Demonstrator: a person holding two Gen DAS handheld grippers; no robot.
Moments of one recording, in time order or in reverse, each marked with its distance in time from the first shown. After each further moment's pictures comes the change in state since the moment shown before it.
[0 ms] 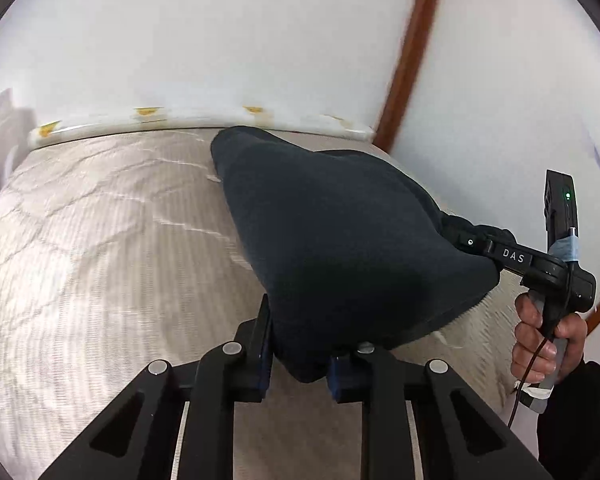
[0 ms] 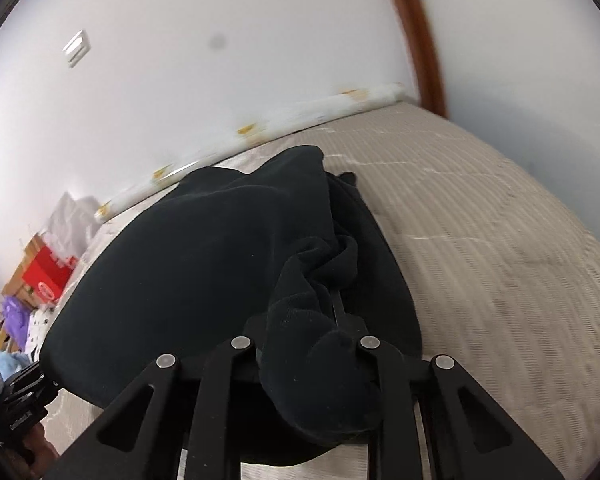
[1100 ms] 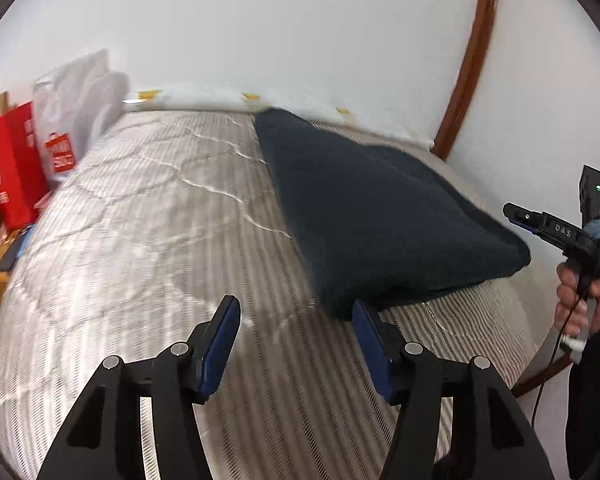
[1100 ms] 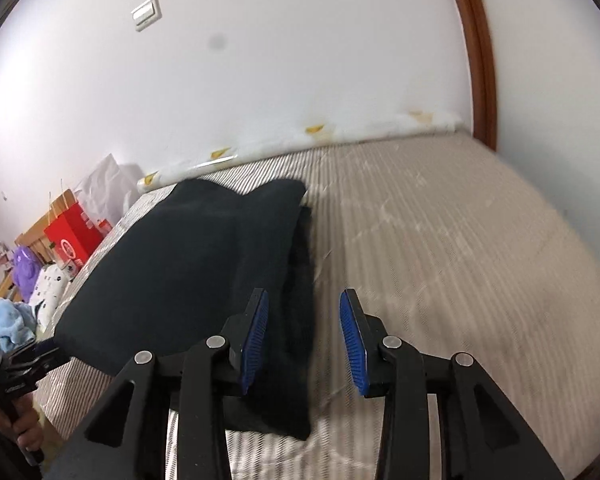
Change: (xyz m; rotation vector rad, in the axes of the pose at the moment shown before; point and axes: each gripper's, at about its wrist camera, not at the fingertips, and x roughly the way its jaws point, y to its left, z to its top) left arm -0.090 0.098 -0.048 -0.111 -0.015 0.120; right arm -0.033 0.052 -0.003 -0.171 -0.022 0.054
